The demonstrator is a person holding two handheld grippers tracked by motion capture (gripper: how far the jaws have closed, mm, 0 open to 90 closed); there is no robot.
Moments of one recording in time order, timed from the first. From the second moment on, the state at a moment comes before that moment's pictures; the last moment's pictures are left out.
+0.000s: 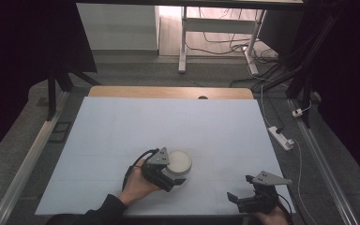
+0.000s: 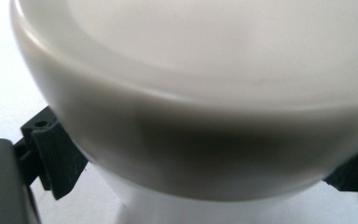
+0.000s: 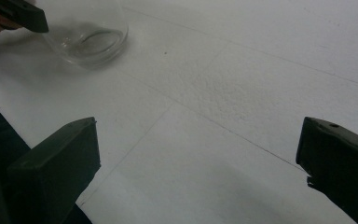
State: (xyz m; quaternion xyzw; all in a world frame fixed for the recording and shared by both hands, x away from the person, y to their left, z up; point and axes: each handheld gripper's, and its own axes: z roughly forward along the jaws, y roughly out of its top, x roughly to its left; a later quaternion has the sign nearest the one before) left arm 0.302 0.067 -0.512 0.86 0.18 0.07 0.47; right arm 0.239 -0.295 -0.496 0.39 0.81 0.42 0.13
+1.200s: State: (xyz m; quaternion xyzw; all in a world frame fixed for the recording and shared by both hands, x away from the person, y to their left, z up) left arm 0.319 0.107 -0.480 0.84 0.22 0.11 0.48; right arm 0.239 -0.295 -0.496 0.39 0.81 0.42 0.13
